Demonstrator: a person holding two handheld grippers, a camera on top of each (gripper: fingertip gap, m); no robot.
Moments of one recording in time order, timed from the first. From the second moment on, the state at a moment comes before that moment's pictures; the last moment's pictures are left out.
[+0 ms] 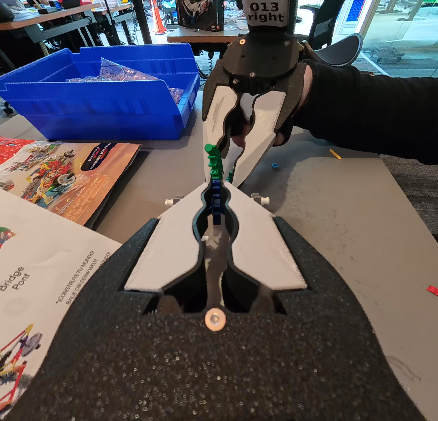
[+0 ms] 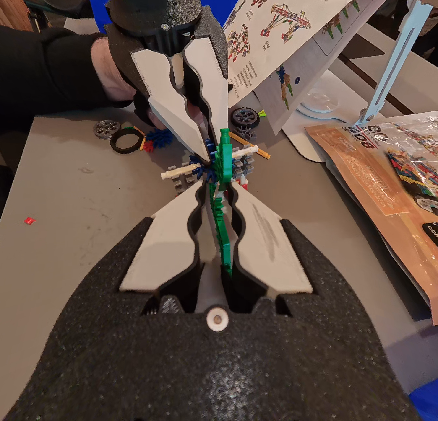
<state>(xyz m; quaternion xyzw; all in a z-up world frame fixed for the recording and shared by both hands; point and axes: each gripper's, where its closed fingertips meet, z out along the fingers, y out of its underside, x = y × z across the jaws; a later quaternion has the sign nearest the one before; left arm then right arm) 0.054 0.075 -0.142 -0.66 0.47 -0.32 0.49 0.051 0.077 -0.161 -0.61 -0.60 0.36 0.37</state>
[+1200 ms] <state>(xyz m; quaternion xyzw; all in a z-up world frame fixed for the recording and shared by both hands) 0.036 0.048 -0.169 -0.71 0.51 -0.27 0.41 0.065 0.084 -0.200 -0.63 -0.65 0.26 0.33</state>
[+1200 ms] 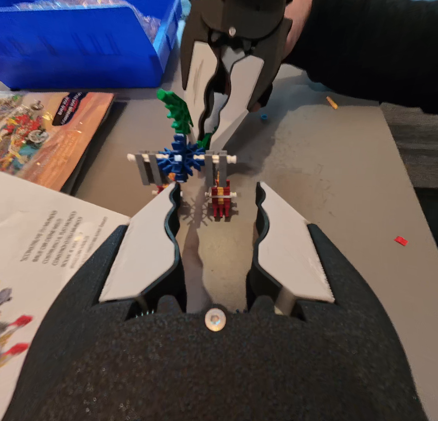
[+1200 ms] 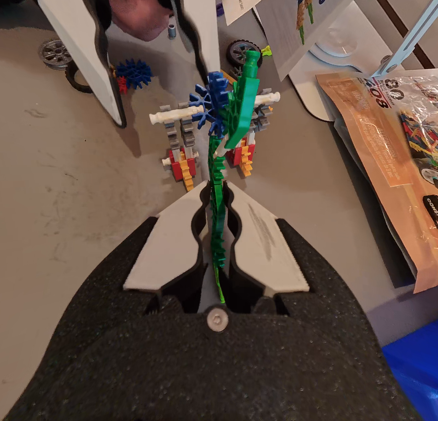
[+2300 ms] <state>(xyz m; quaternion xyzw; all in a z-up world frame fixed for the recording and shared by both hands) 0.047 0.052 -0.213 -0.72 0.56 -0.20 0.35 0.096 0.092 -0.217 -0.64 -0.67 0.21 0.31</state>
